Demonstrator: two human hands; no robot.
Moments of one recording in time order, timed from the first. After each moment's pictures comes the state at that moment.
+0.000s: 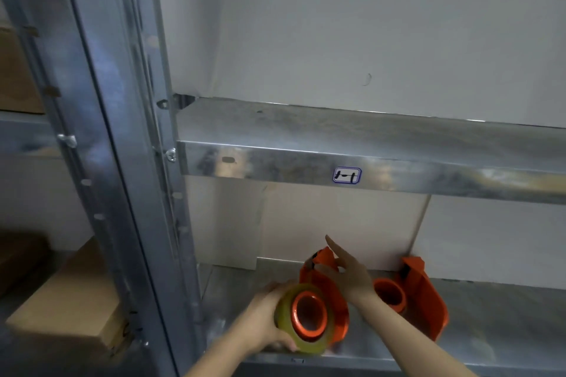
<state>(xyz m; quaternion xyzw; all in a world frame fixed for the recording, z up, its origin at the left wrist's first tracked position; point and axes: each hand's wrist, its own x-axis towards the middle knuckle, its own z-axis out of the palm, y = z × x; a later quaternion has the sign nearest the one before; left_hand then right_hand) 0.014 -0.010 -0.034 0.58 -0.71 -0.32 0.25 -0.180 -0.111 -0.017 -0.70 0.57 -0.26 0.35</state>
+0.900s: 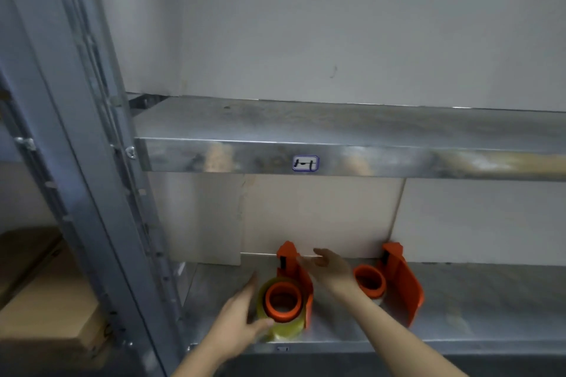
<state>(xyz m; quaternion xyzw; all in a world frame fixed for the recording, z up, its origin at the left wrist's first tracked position) 0.006 0.010 -0.045 0.65 -0.64 -0.30 0.28 -0.187 -0.094 -0.014 -0.62 0.61 -0.27 0.42</state>
